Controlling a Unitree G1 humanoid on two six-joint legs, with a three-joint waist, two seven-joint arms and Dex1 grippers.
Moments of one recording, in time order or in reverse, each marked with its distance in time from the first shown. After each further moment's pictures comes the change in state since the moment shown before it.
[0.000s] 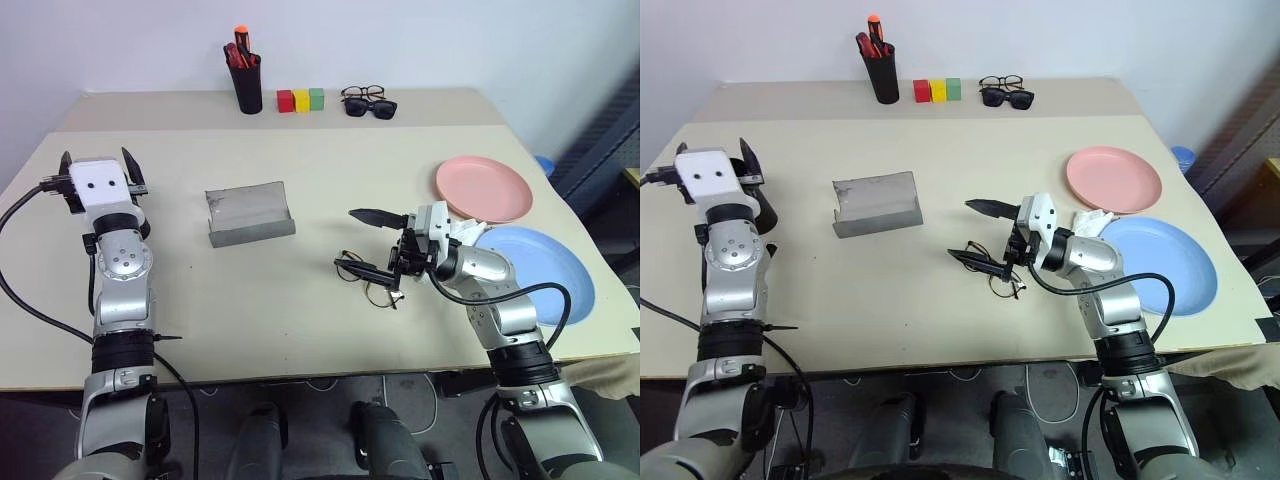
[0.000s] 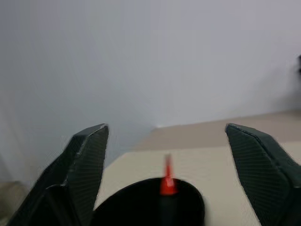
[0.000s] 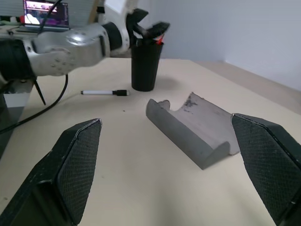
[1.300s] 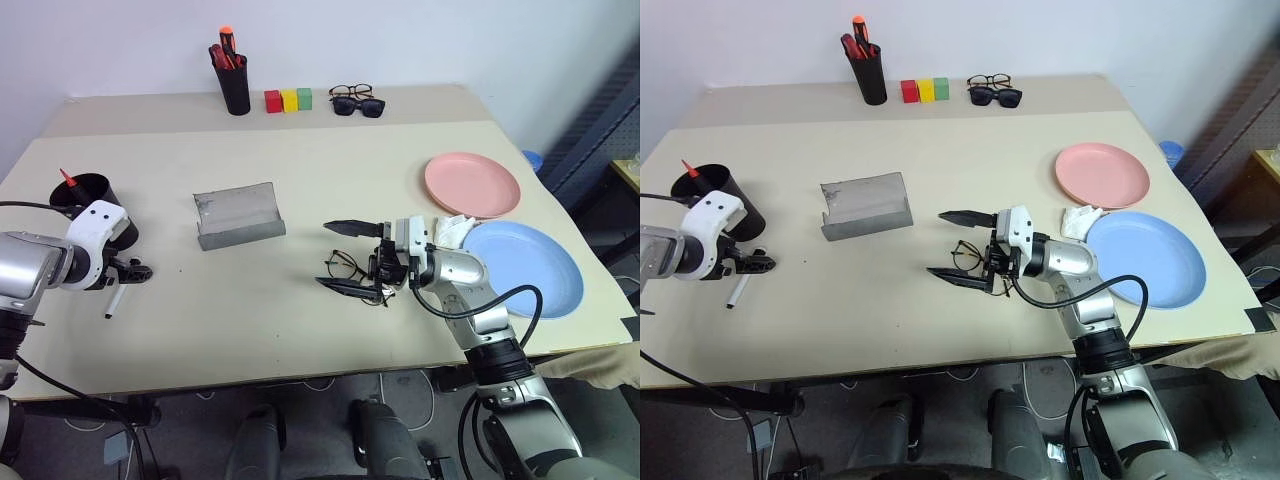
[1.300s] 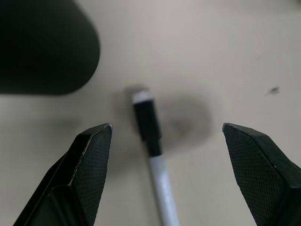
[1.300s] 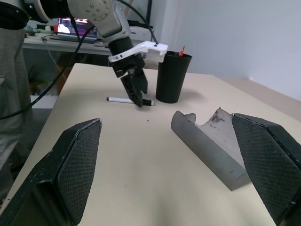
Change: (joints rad) left arm -0.072 0.702 -0.434 0.059 -0.270 1.173 -0.911; right arm -0.023 0.079 0.062 0.061 -0.023 -0.110 0.088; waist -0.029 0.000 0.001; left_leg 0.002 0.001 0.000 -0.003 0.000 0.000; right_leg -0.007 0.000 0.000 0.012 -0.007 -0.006
